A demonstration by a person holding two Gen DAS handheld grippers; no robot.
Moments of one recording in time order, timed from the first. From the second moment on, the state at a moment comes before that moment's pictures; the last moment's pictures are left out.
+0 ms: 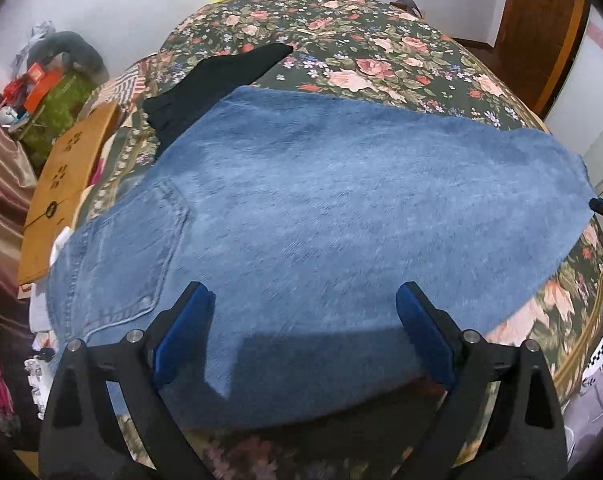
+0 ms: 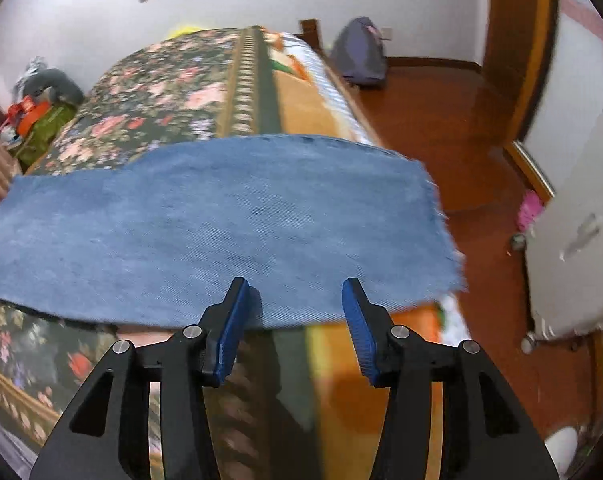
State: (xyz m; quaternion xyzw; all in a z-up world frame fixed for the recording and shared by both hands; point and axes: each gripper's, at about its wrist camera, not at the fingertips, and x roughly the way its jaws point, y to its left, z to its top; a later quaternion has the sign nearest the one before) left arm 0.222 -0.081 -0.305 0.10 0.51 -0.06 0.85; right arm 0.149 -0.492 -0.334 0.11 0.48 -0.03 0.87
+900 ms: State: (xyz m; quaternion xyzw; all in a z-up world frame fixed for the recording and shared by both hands) left arm 0.270 -0.206 -0.326 0.12 0.53 -0.16 0.83; right arm 0.176 -0.554 -0.373 0.39 0.41 -0.06 0.82
